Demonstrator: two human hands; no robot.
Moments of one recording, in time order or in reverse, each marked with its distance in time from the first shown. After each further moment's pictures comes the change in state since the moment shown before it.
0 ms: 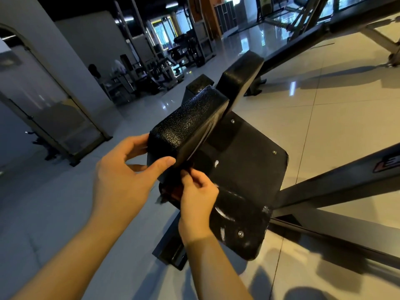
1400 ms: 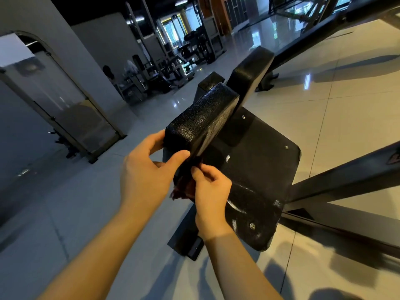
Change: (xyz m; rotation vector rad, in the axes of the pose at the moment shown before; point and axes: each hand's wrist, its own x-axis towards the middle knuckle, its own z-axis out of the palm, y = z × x) left_hand -0.008 0.007 0.002 0.055 0.007 0.018; right_hand -0.022 -0.017 -0.004 -0.095 -0.058 -0.095
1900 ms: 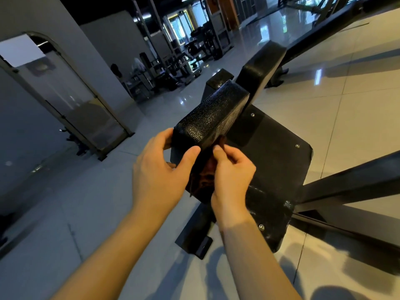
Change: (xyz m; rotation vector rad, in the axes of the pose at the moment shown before) left_hand 0.000 0.008 0.005 0.112 0.027 0.013; right_hand 0.025 -0.023 0.002 0.089 0.083 -0.076
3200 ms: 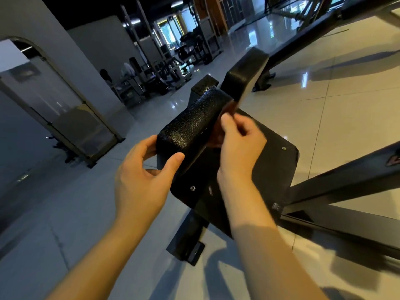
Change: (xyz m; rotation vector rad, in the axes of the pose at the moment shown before) left_hand -0.003 0.001 0.001 -0.095 -0.005 -0.032; right_hand 0.043 -0.055 0.003 -0.004 0.077 -0.249
